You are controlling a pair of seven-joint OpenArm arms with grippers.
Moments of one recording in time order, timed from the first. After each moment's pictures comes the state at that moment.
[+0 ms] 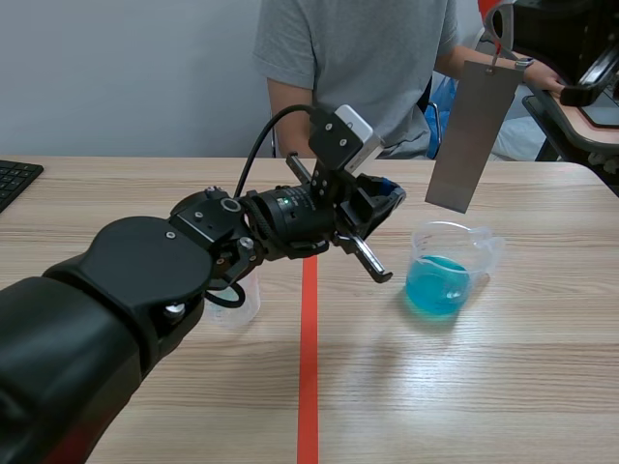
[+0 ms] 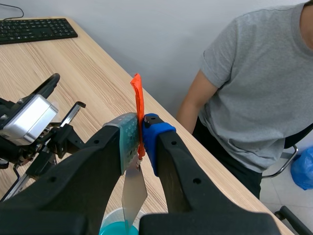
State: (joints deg) left arm -19.9 2.0 23.5 54.5 17.4 -32.0 -21.3; right arm 2.4 37.6 8.1 105.8 37.0 45.4 -18.2
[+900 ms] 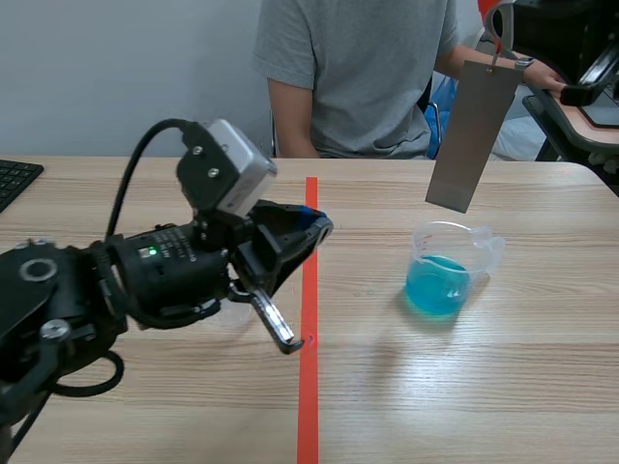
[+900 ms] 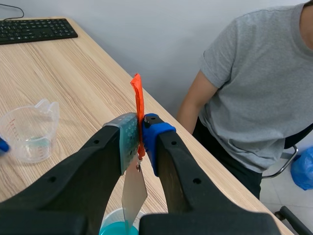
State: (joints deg) left arm 9.9 -14.3 15.7 97.3 6.3 -35.4 -9.2; right arm 2.4 37.6 8.1 105.8 37.0 45.4 -18.2
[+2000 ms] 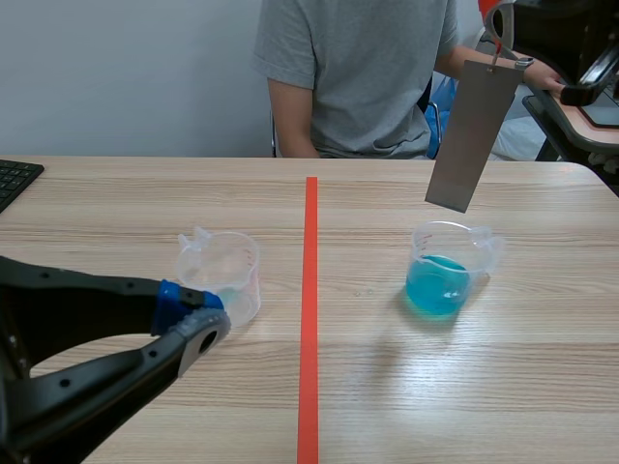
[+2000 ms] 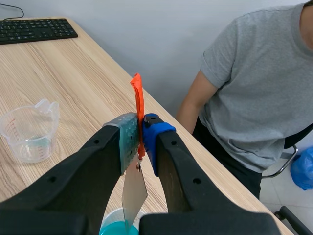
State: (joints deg) left arm 55.3 -24.9 -6.0 138.1 0.9 -41.5 -7.9; right arm 2.4 37.6 8.1 105.8 37.0 45.4 -18.2
